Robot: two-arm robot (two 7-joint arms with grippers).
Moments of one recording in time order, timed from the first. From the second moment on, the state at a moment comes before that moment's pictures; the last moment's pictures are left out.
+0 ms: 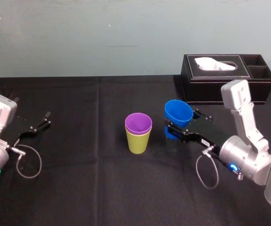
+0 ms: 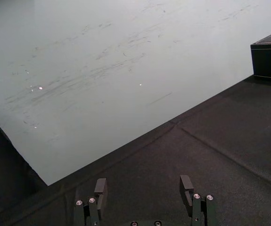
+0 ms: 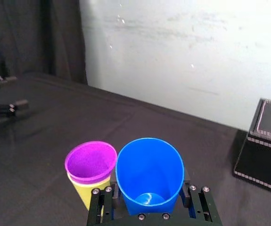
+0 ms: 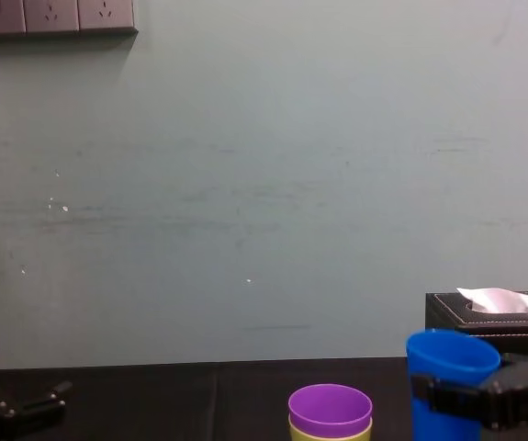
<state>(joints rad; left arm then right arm) -0.20 0.60 0.45 -1.41 -0.25 -0.12 0.03 0.12 0.39 -0.27 -1.59 0.30 0.18 0.34</state>
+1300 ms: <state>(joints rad) -0.20 0.60 0.45 -1.41 -0.25 -0.12 0.03 0.21 0.40 -0.37 -1.70 0.35 0.26 0.34</state>
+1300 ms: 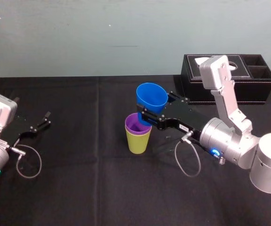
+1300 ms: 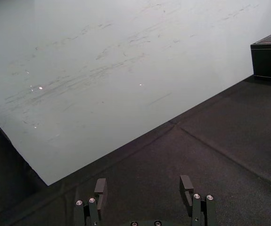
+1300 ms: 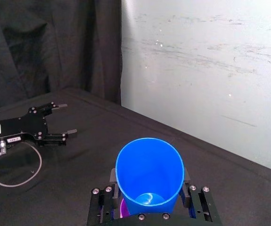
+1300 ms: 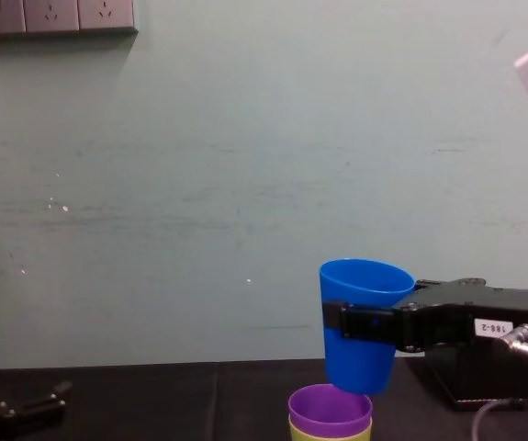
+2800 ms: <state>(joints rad) -0.20 0.60 0.45 -1.41 -0.25 -0.12 0.03 0.25 0.36 -0.42 -1.61 0.31 0.25 0.34</state>
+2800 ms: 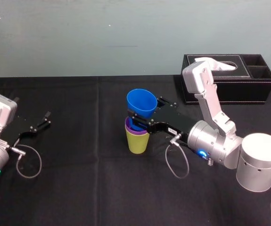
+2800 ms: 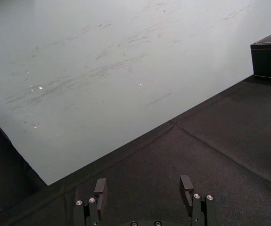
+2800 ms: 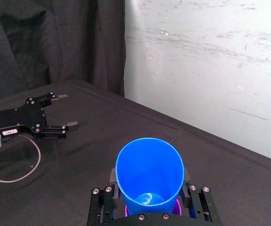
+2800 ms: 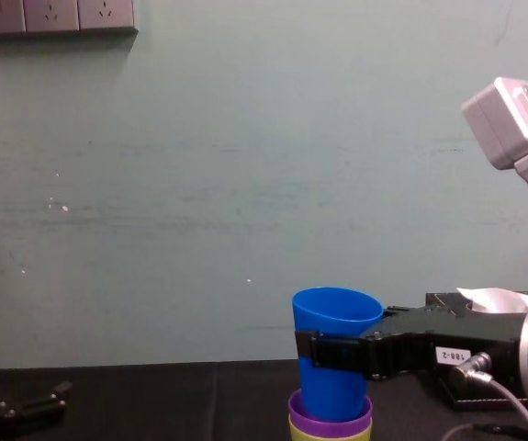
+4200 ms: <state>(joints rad) -0.20 0.60 0.45 -1.41 -0.25 -0.12 0.03 0.25 0.34 -0.42 -1.56 0.29 0.23 0.34</state>
